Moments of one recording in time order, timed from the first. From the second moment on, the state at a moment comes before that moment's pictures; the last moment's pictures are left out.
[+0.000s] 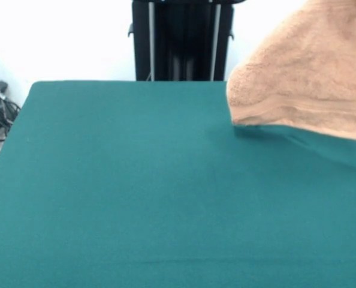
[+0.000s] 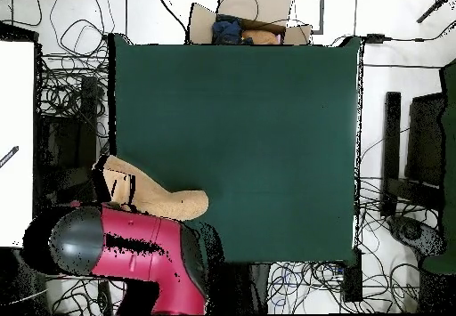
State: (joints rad) arm 0.36 -1.03 -0.34 1.85 0.33 0.95 1.66
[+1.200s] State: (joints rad) arm 0.43 -1.02 -0.38 1.93 0.32 0.80 1.69
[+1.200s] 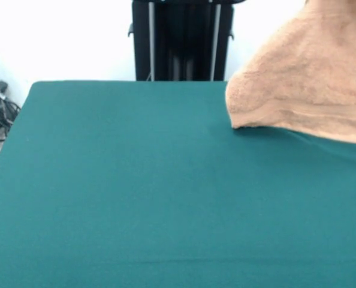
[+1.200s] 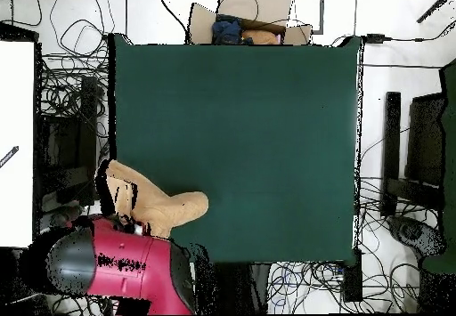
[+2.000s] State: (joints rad) arm 0.44 -0.96 -0.38 2.04 0.36 0.52 1.69
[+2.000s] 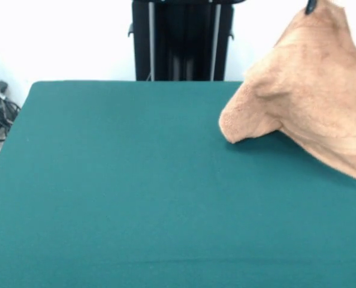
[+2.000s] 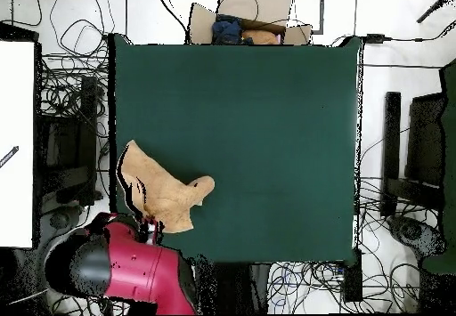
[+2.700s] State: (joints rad) arm 0.42 -0.89 -0.37 2.10 0.38 0.39 1.69
